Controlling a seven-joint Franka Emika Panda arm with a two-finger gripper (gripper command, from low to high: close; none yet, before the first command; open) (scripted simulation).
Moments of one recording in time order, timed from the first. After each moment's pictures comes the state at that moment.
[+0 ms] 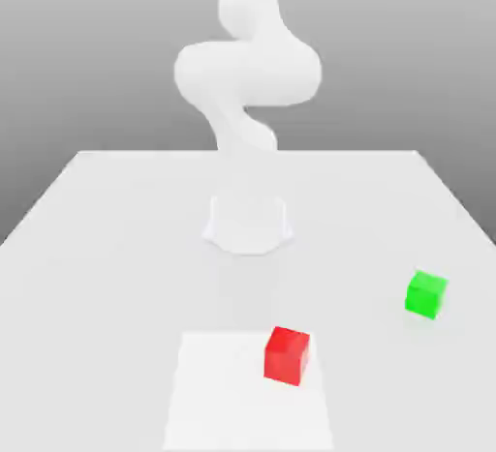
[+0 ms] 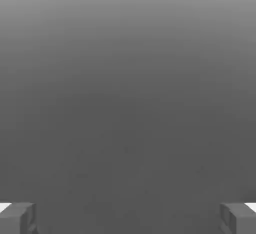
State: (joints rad) arm 0.00 -0.72 0.01 -2.35 0.02 2.35 0.83
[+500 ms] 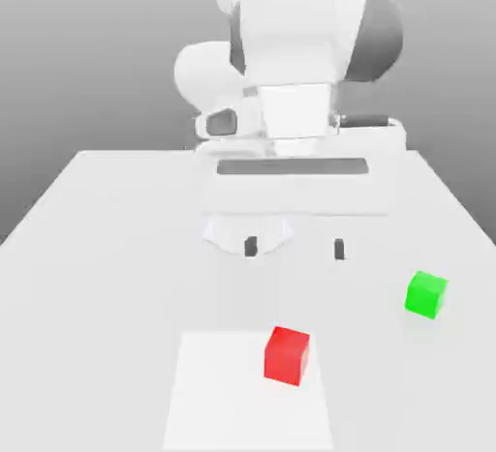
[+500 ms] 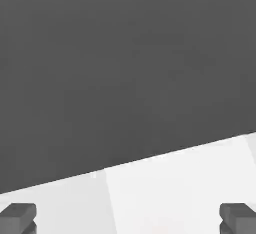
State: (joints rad) arm 0.01 -0.16 0.12 -2.70 0.07 2.69 1.13
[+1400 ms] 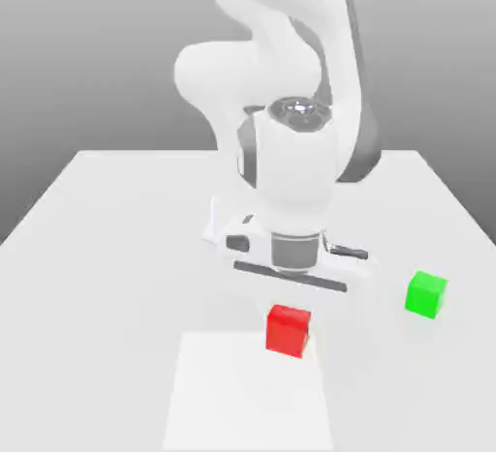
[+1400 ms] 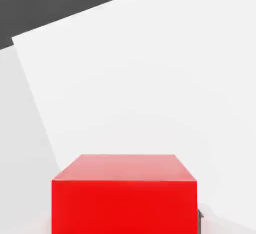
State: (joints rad) arm 0.07 -0.02 0.12 -2.79 0.04 2.79 1.31
